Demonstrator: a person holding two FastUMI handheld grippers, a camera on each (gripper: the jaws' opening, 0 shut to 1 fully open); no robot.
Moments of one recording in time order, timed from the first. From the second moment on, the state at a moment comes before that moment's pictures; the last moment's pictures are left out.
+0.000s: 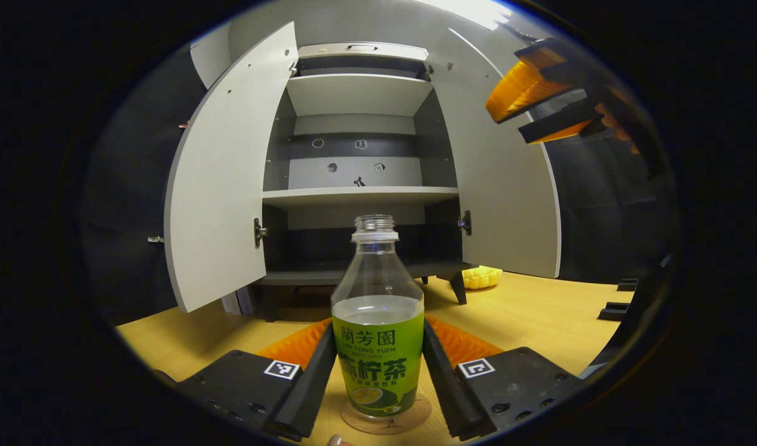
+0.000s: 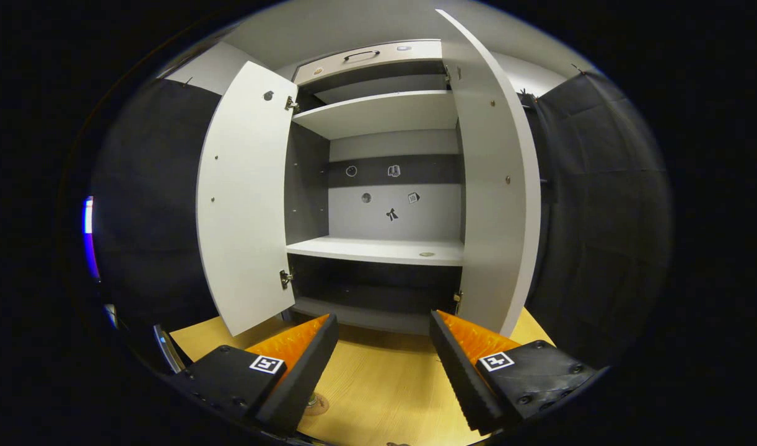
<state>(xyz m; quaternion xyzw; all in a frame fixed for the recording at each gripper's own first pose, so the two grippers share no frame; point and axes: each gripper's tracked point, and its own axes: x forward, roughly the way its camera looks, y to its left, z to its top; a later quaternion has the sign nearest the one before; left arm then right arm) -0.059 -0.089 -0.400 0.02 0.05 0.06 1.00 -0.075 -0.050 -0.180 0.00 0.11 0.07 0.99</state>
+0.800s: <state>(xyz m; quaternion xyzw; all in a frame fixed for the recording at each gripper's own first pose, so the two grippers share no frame) -0.055 -0.089 -0.405 0.00 0.05 0.06 1.00 -0.075 -0.035 -0.189 -0.02 0.13 0.08 0.99</state>
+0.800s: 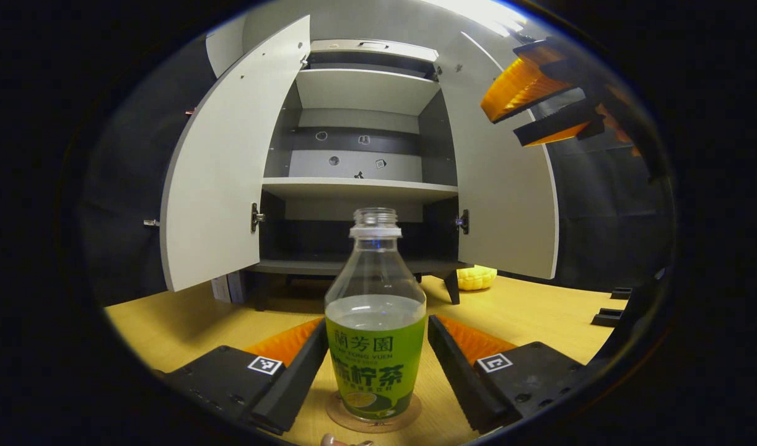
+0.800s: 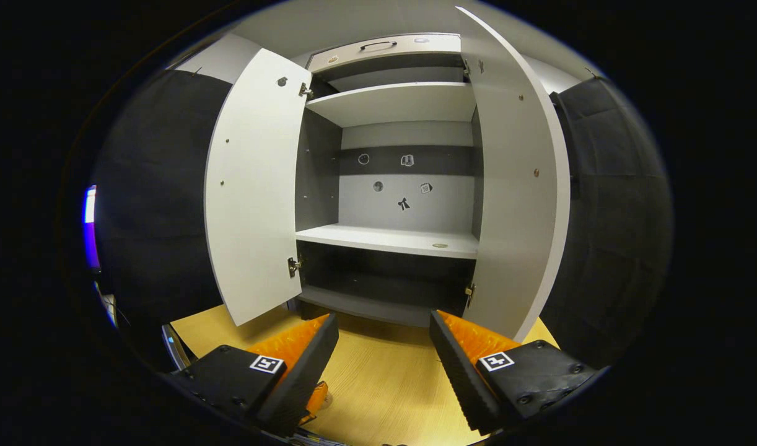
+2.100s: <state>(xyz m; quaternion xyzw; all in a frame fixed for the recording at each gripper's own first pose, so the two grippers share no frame) -0.130 0.090 -0.109 -0.05 0.08 0.12 0.99 -0.083 -0.156 -0.040 0.00 0.05 -0.12 0.99</state>
